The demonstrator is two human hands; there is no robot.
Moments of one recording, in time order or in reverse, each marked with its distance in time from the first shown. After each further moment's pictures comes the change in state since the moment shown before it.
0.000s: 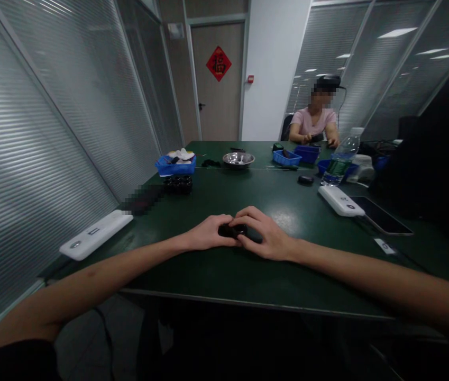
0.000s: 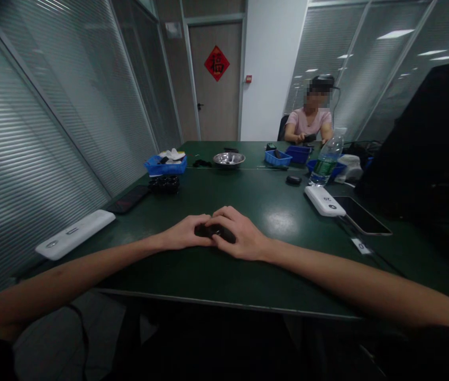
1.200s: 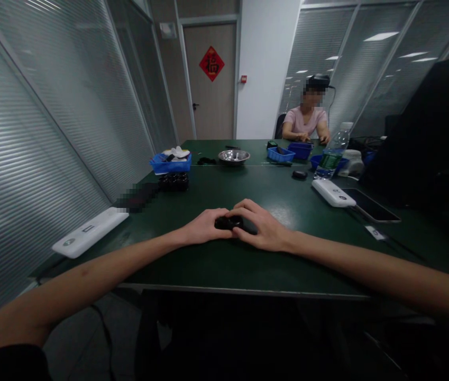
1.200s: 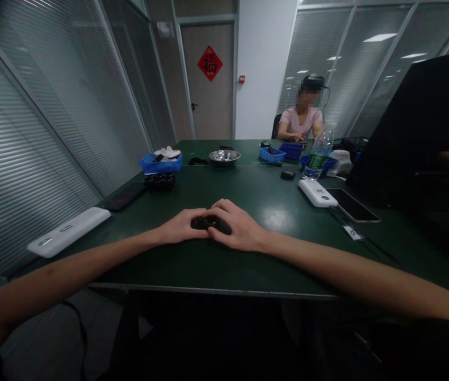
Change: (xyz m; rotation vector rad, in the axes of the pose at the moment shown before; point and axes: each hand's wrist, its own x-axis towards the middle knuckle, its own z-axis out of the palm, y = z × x) left_hand -0.005 -0.001 0.000 0.005 0.017 -0.012; right_hand -0.003 -0.002 0.004 -0.114 -0.028 0.058
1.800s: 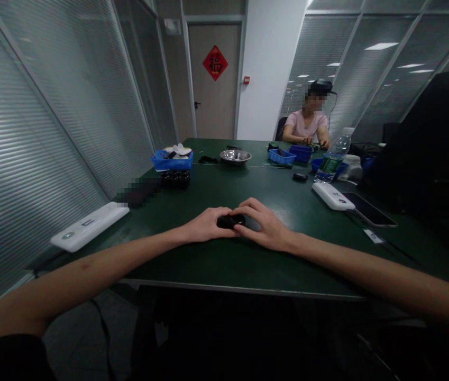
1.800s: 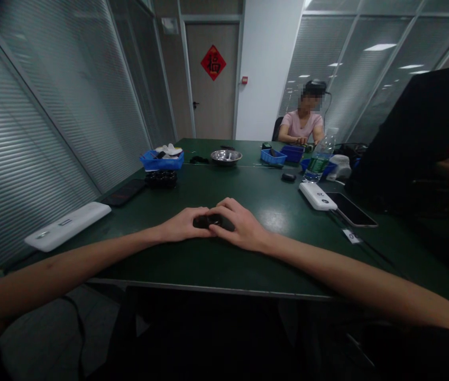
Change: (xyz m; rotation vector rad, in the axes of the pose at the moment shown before) left_hand -0.001 0.002 0.000 0.013 0.015 0.044; right_hand 0.000 -0.002 0.000 -0.021 0.022 0.041
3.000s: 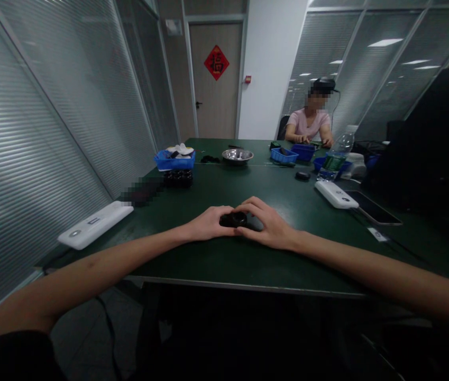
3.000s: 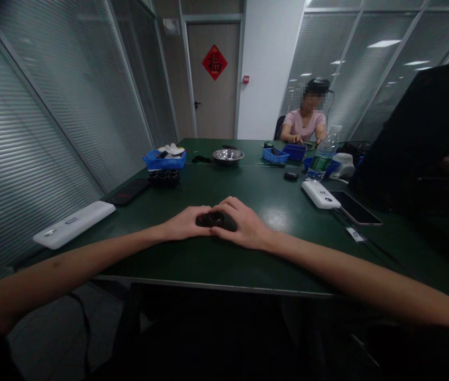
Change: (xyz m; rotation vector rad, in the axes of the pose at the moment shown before) left_hand -0.002 -0.003 0.001 -0.002 0.006 0.005; right_hand 0.000 0.000 -0.001 -0.002 0.000 -0.014
